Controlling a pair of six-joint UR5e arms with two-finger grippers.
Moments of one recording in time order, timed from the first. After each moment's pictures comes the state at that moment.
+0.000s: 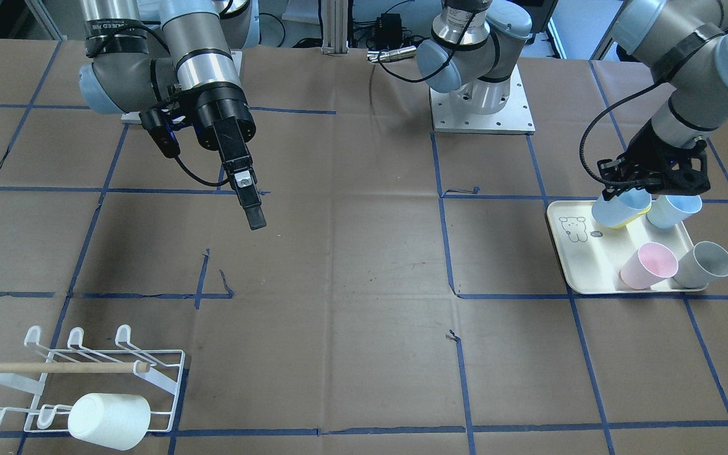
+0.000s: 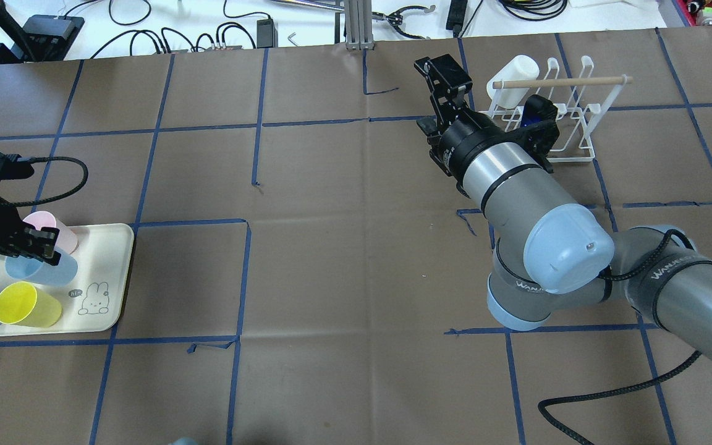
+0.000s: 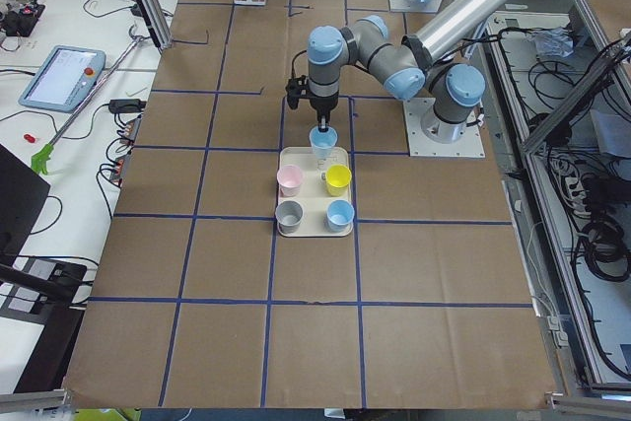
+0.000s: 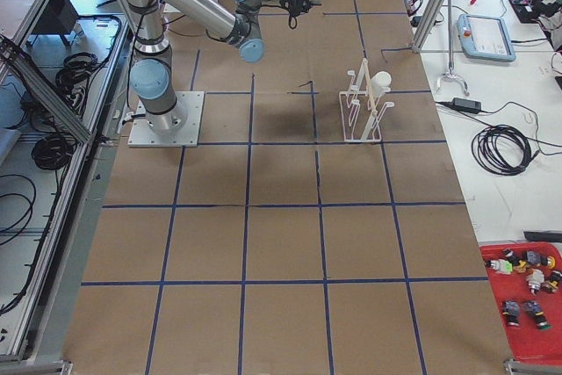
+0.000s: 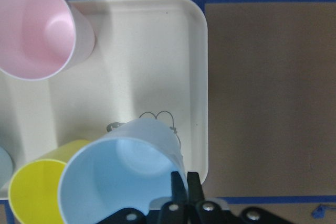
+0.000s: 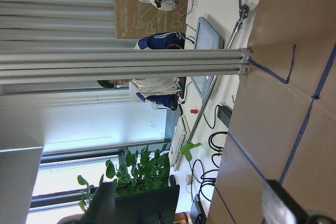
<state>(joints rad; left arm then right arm) -0.98 -1.51 -1.96 -1.28 1.59 0.61 1.73 -1.41 2.22 -3.68 -1.36 1.53</state>
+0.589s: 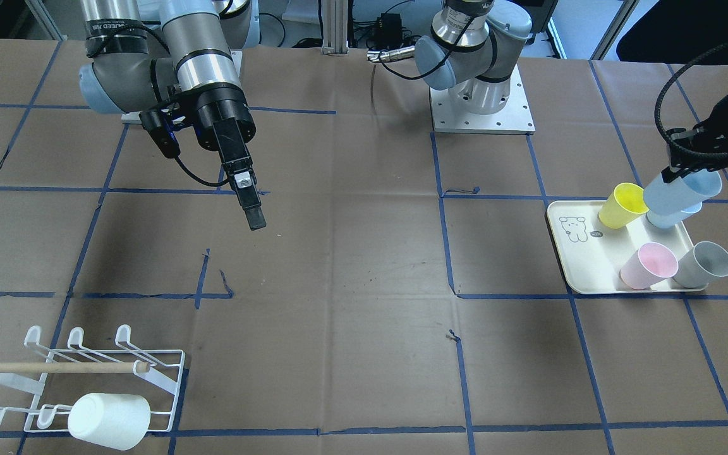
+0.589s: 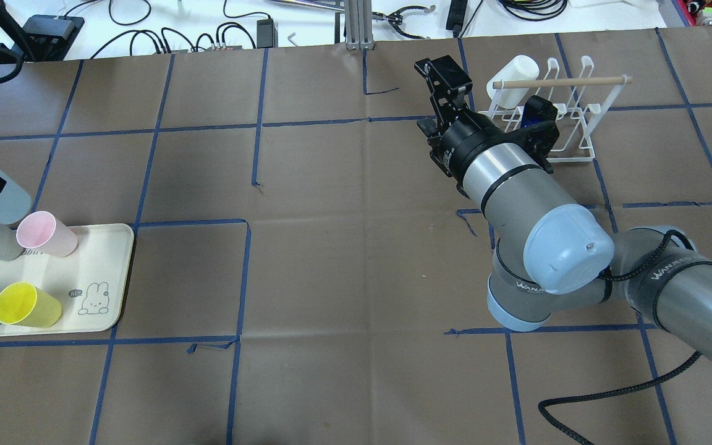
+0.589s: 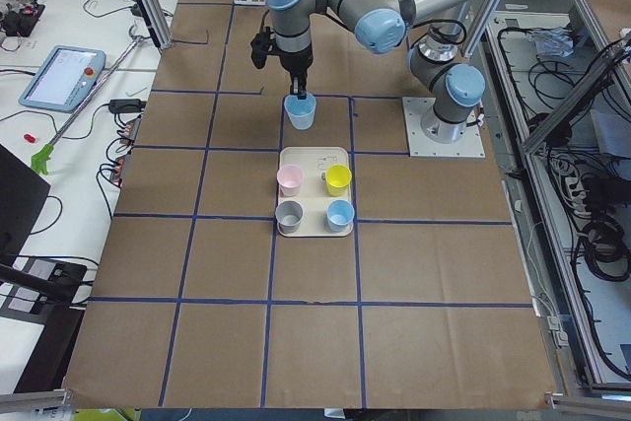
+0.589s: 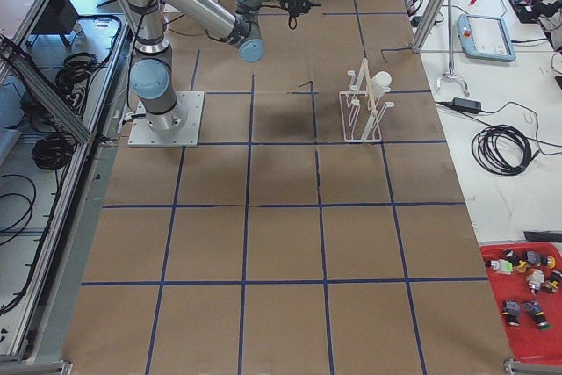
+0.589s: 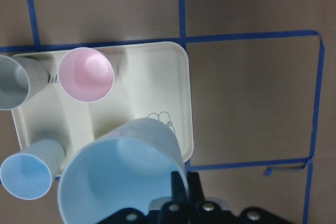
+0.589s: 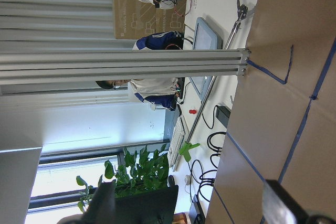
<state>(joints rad) -1.06 -1.63 -1.53 -1.64 1.56 0.62 1.73 -1.41 2.22 -3.68 -1.36 1.53</state>
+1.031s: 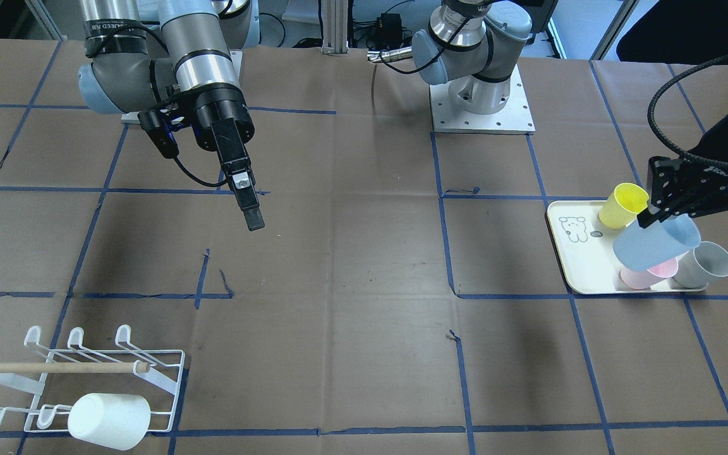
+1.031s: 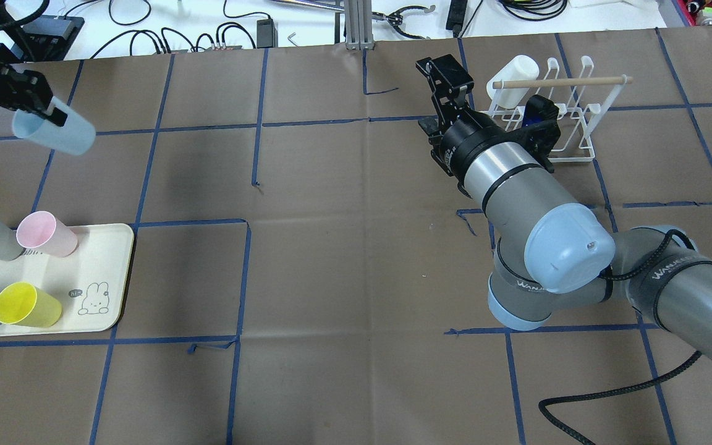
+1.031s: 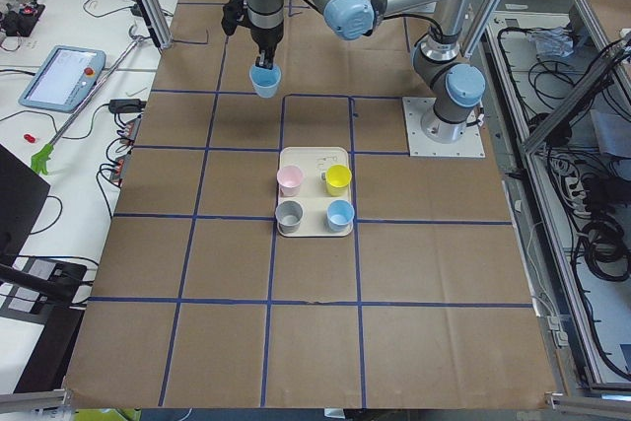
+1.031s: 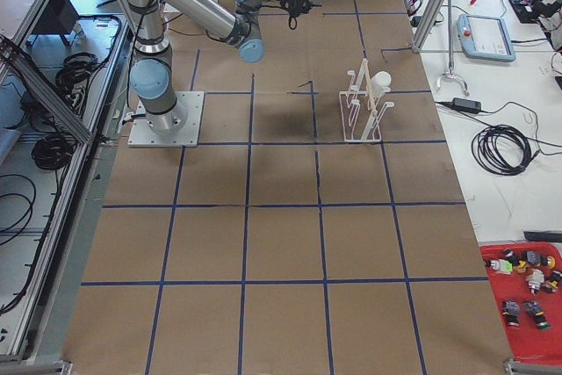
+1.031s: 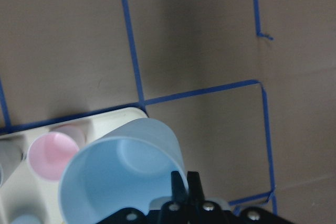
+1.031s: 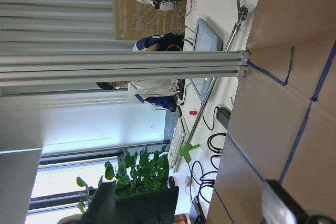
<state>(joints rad) -1.16 -1.70 -1.46 -1.54 1.23 0.64 1.73 -1.41 2.22 -3.68 -1.36 1.53</state>
